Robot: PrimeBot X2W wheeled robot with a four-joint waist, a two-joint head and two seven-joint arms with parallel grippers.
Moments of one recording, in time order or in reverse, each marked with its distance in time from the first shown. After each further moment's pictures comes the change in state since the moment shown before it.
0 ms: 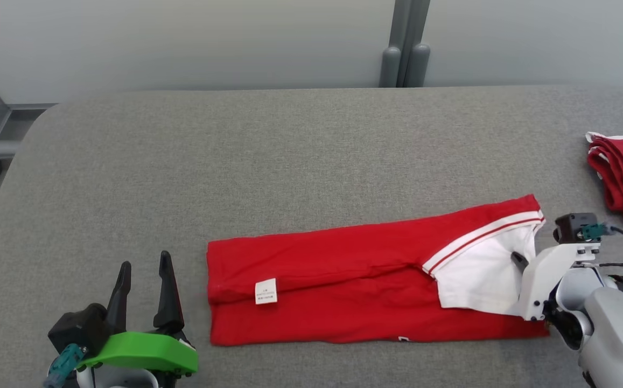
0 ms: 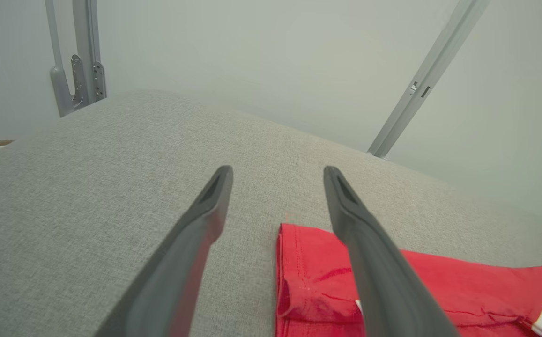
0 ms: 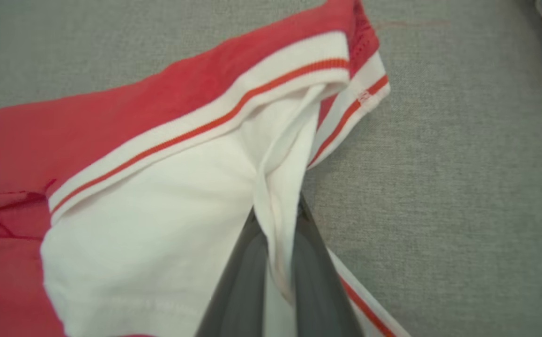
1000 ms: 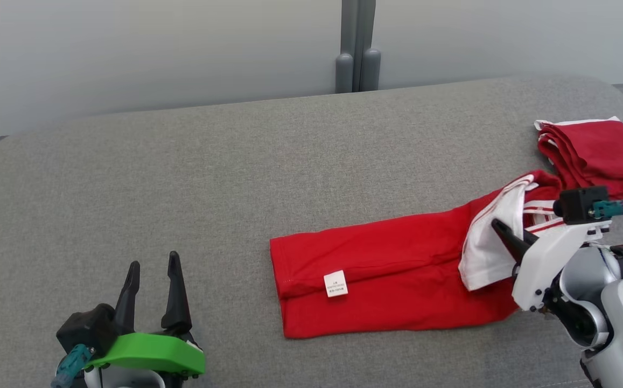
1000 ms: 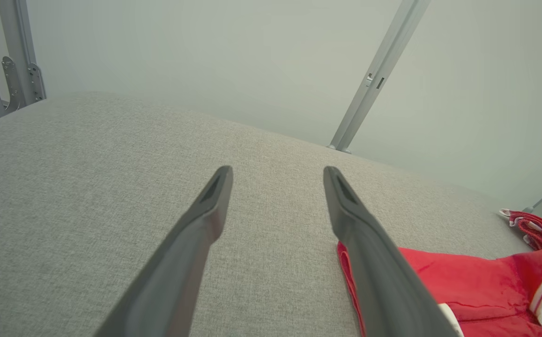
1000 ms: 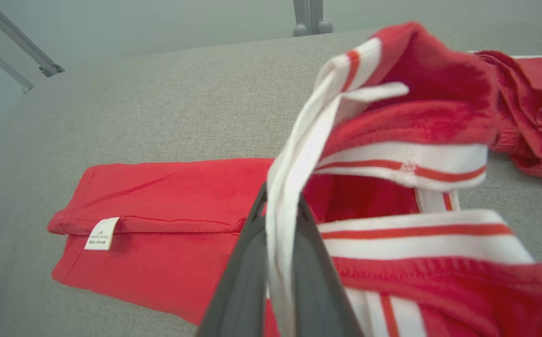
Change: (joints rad) left arm 0.002 -0.014 -0.011 -0.002 0.008 -0.011 -0.001; right arm 0.172 -0.040 -0.086 -0.596 0.076 -0.001 0.211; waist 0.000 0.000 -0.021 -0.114
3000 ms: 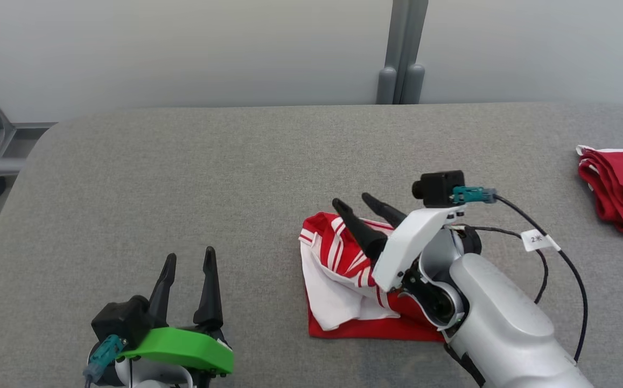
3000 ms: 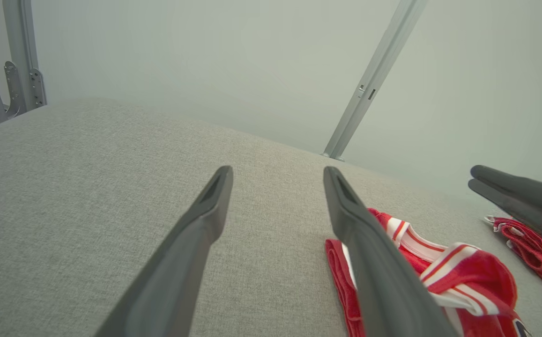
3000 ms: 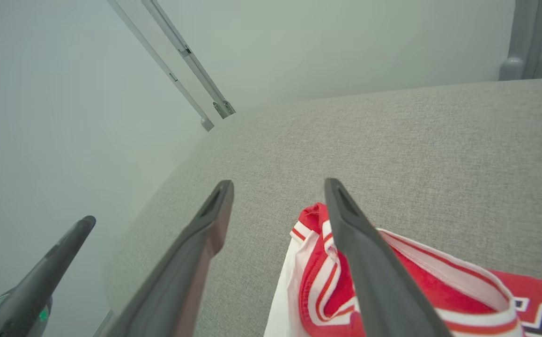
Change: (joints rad) left arm -0.037 -0.030 -0.074 0.018 0.011 -0.025 0.007; right arm -0.282 0.278 0.383 0.334 0.204 0.000 -0.301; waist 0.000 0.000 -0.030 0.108
